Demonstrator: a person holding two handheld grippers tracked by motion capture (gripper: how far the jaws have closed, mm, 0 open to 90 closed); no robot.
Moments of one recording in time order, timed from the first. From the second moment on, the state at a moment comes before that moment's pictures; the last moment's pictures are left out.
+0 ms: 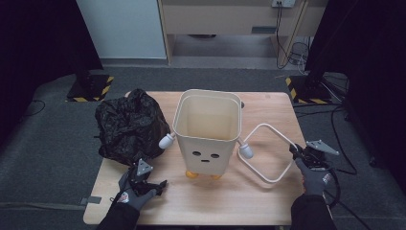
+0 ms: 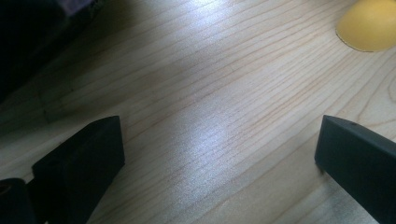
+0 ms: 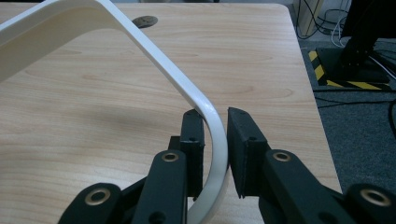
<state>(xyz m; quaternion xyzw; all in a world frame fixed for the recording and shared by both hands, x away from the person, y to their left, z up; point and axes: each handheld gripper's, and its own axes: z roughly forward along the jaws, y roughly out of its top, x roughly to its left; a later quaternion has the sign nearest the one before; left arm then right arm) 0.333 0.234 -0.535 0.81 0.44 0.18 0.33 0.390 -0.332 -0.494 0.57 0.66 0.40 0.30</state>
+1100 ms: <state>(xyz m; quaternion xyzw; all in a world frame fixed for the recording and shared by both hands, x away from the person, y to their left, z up) 0.333 0.232 -0.536 0.81 0.44 0.18 0.33 0.397 -0.315 -0.457 0.57 0.58 0.45 0.38</state>
